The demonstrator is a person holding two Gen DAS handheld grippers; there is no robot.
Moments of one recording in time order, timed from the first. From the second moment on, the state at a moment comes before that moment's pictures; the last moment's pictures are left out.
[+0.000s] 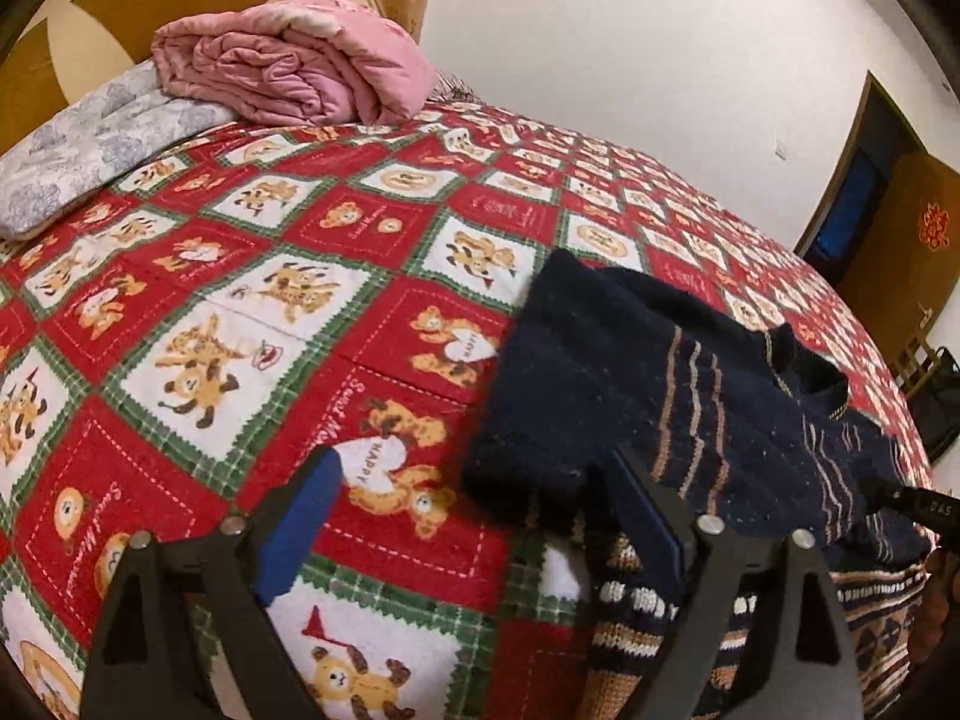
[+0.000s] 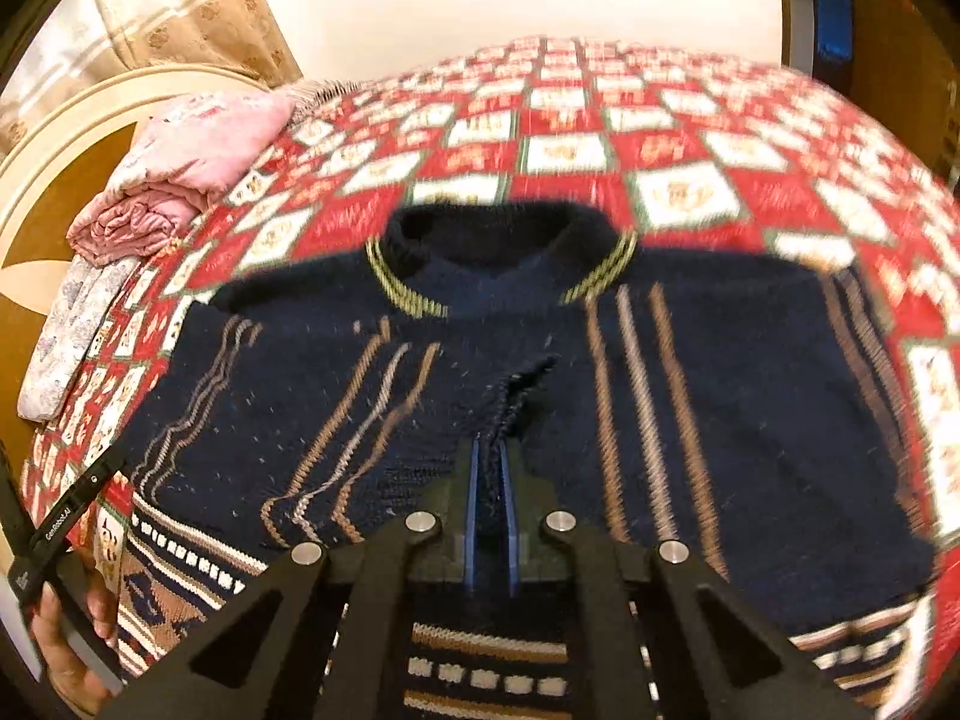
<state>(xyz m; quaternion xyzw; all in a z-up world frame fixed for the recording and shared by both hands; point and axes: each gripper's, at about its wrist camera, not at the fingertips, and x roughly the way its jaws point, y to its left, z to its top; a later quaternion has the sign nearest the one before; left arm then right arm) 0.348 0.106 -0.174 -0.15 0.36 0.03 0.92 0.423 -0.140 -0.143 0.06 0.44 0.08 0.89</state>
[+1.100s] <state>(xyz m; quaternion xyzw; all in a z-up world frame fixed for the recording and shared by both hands) 0.356 0.050 -0.173 -0.01 0.41 0.04 0.91 0.417 -0.205 -0.141 0.01 0.41 0.07 0.91</state>
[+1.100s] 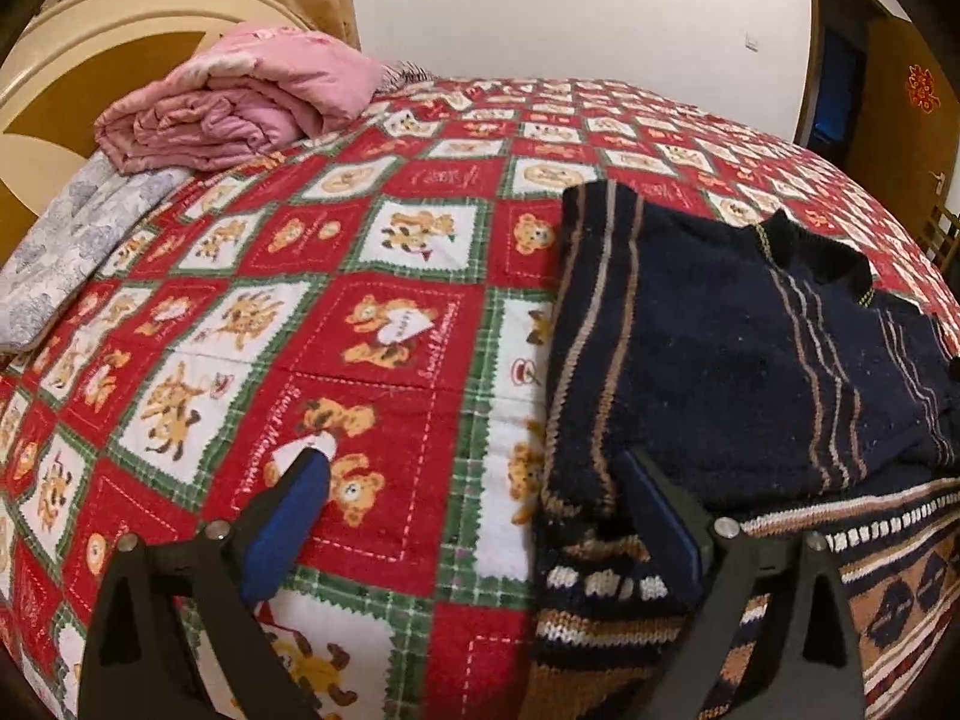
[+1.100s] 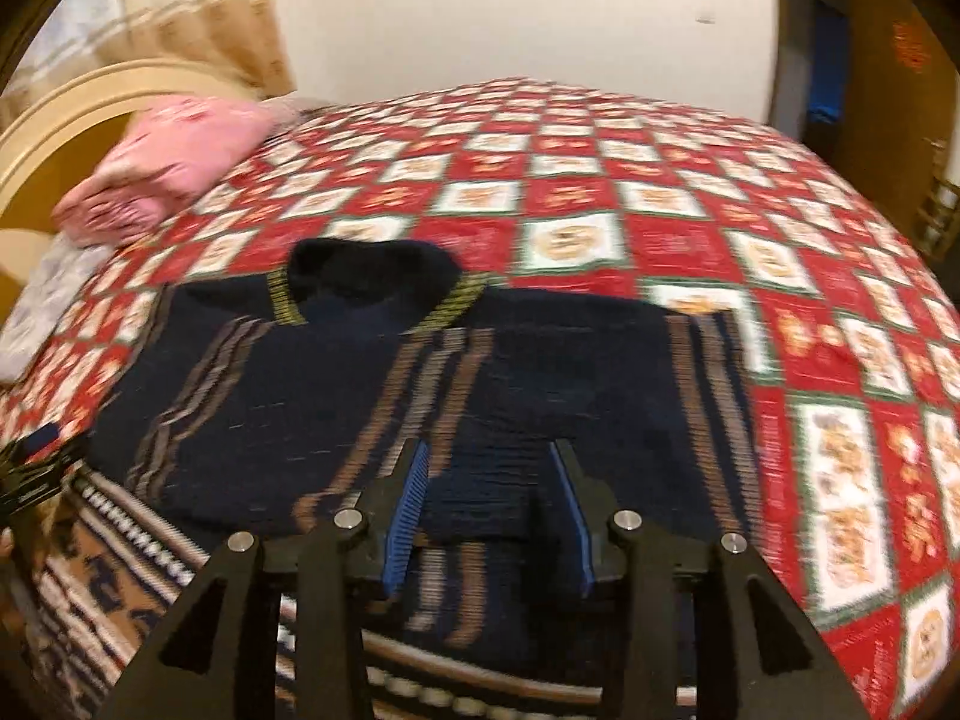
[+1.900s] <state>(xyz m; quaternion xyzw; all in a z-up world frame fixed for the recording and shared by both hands) 0.324 0.043 -0.182 0.02 0.44 0.05 0.90 0.376 -0.178 -0.178 -0.04 0.46 0.06 0.89</state>
